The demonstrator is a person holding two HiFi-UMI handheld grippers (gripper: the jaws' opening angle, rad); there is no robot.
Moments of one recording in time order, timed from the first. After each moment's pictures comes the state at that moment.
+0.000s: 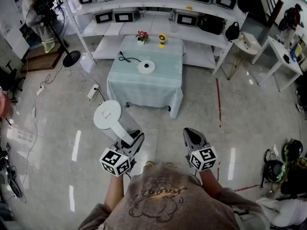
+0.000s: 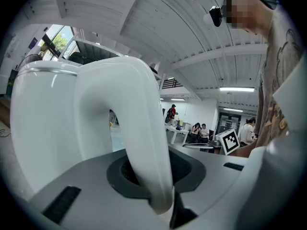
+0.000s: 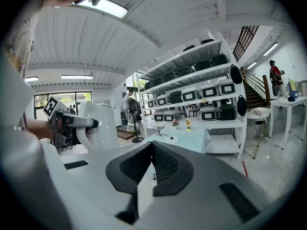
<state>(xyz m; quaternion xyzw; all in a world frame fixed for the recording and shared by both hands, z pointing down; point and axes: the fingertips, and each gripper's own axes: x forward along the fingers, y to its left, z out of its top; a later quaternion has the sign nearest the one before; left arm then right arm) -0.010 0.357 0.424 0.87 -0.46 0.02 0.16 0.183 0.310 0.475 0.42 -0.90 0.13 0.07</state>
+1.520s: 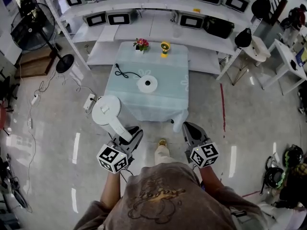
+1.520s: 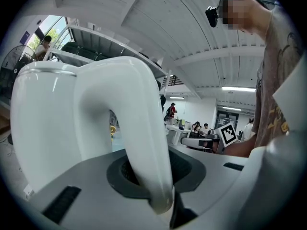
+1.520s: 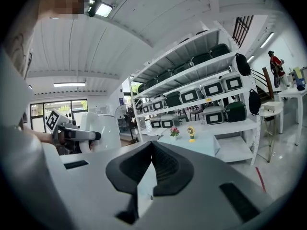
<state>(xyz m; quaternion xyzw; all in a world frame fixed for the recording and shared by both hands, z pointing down) -0.088 0.115 0.442 0.89 -0.43 0.03 0.16 0.100 0.070 0.469 0.42 -0.90 0.15 0.03</state>
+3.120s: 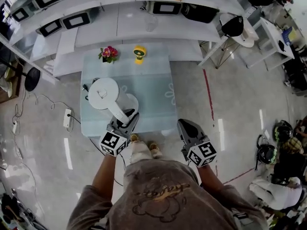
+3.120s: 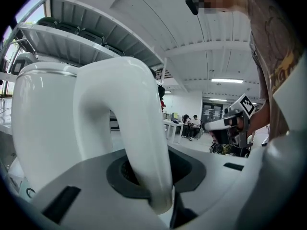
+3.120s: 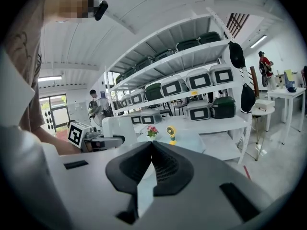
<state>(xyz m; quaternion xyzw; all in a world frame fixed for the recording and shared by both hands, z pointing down) -0.064 -0.217 0.526 0.93 -0.34 0.06 0.12 0.110 -0.159 0.497 0.50 -0.84 0.19 0.08</state>
